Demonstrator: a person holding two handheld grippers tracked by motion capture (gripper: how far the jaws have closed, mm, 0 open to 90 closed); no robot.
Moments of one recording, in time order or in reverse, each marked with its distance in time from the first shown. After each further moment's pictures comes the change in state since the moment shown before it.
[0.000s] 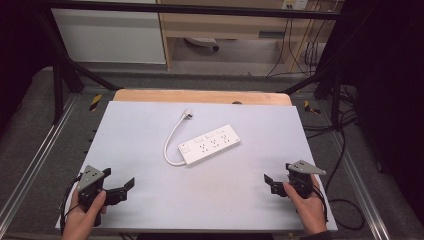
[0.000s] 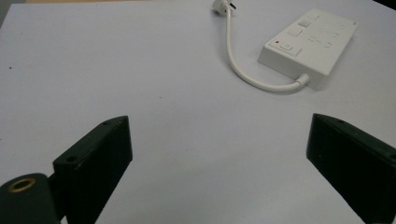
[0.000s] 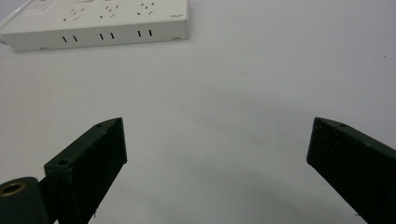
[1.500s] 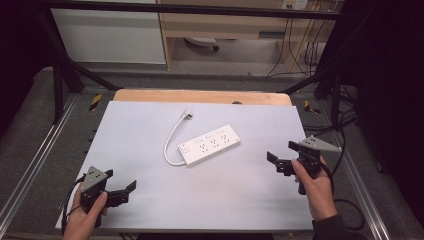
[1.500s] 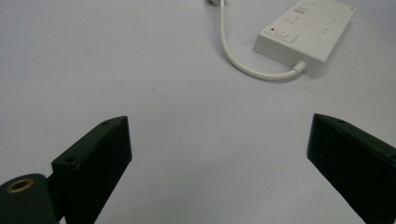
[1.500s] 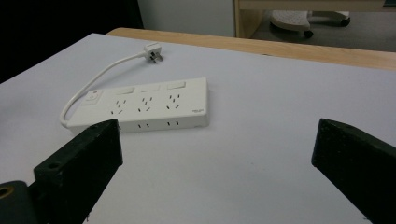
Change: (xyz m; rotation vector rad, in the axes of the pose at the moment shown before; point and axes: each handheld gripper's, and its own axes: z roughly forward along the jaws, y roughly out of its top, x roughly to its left) left arm -0.002 -0.003 0.003 0.028 -0.016 0.025; right arm -0.006 0.078 -0.023 -0.119 0.095 0.053
